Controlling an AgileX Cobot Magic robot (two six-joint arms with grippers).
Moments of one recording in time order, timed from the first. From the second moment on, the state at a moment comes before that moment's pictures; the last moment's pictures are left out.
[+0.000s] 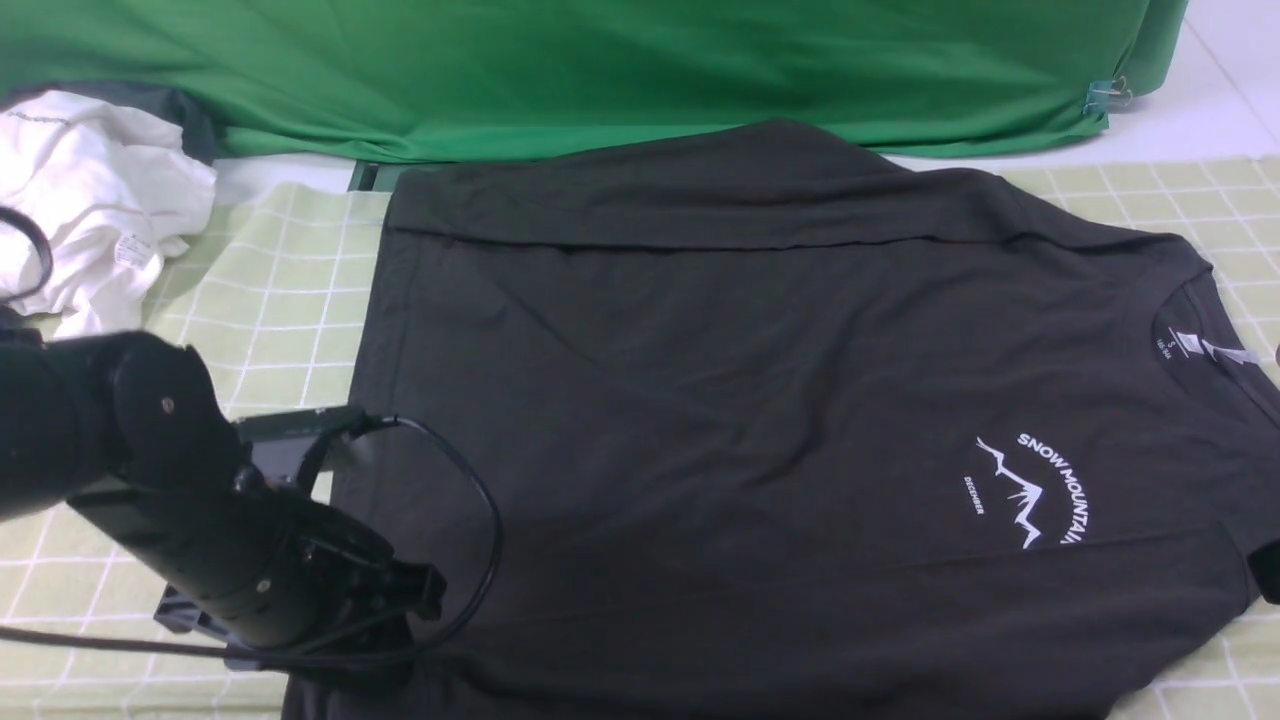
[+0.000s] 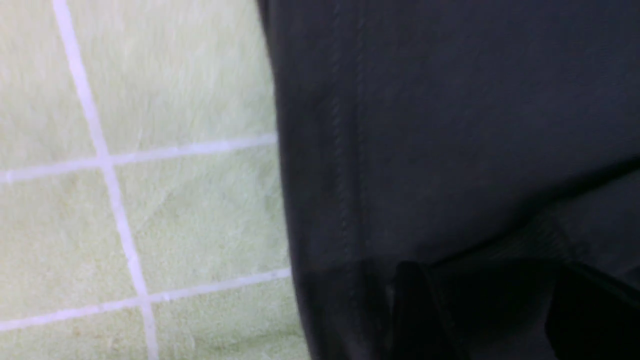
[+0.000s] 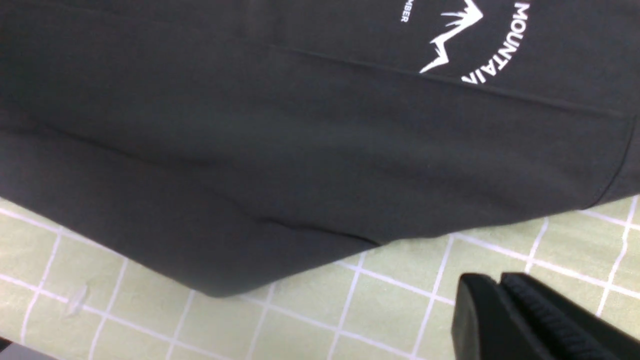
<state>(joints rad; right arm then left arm) 0.25 0.94 -0.81 0.22 1.03 -0.14 -0.19 1.52 -0.70 -0.31 0.76 0.04</state>
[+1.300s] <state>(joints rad) 0.25 0.94 -0.81 0.22 0.93 -0.14 -0.19 1.52 -0.71 -0.33 0.76 0.01</state>
